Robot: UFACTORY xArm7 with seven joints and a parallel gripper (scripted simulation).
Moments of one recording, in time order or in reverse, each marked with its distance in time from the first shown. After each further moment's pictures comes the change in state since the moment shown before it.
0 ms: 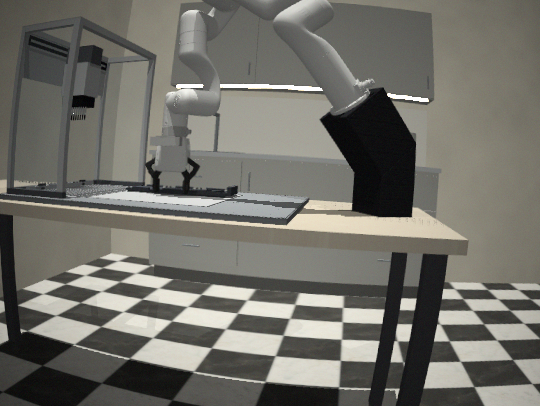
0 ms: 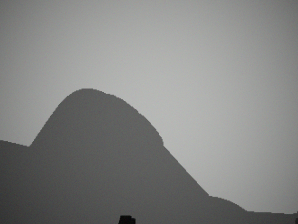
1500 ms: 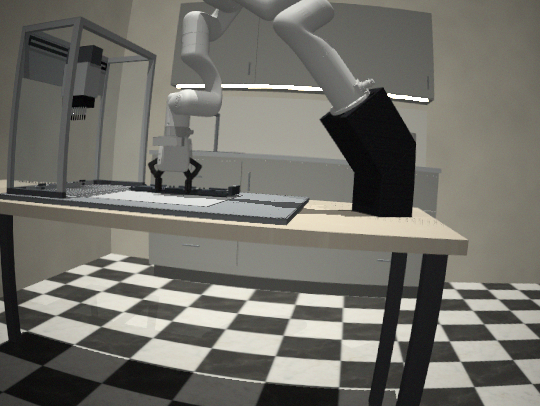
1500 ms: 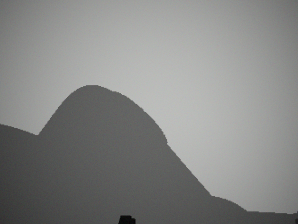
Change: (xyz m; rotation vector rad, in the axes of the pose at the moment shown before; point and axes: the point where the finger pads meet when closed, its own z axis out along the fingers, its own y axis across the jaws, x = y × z) arm -0.021 0.000 0.000 0.000 -0.001 0.001
